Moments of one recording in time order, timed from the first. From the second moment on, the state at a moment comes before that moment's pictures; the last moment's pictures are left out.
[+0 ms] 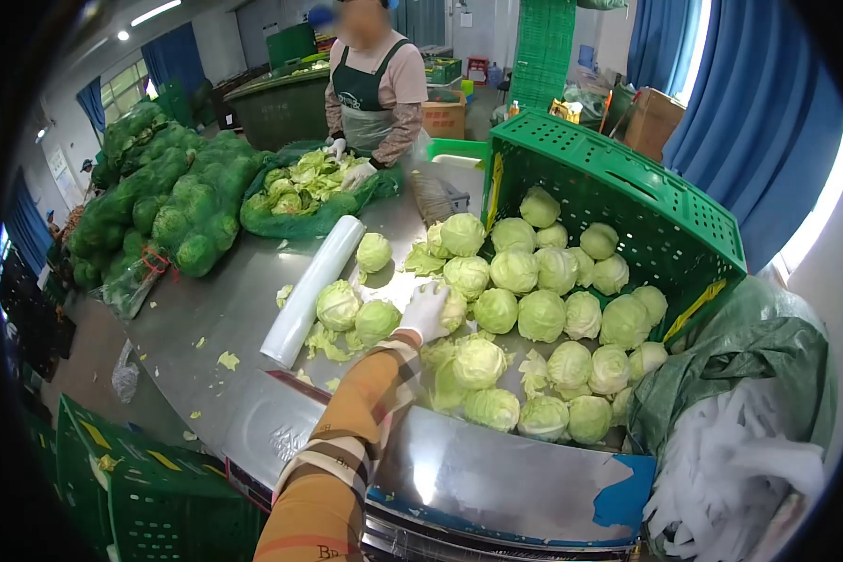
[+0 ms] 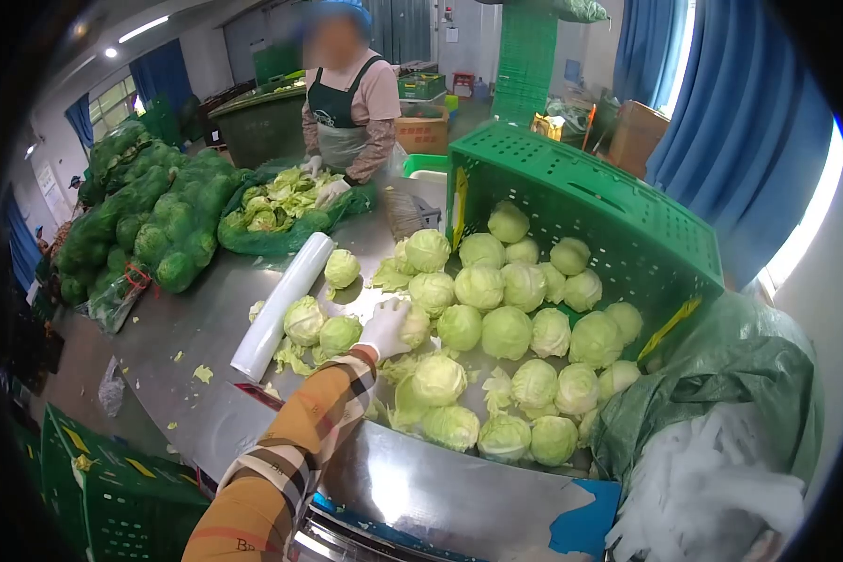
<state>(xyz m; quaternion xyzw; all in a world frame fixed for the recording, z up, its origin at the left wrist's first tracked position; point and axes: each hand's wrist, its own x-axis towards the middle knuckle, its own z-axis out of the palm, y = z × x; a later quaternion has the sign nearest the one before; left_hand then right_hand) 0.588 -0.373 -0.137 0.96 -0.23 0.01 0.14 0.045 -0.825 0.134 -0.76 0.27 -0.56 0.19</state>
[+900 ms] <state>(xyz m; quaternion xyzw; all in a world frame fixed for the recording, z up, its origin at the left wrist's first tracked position) 0.246 -0.172 -0.030 0.96 -0.02 0.20 0.18 0.058 -0.938 0.019 -0.77 0.50 -0.15 0.37</state>
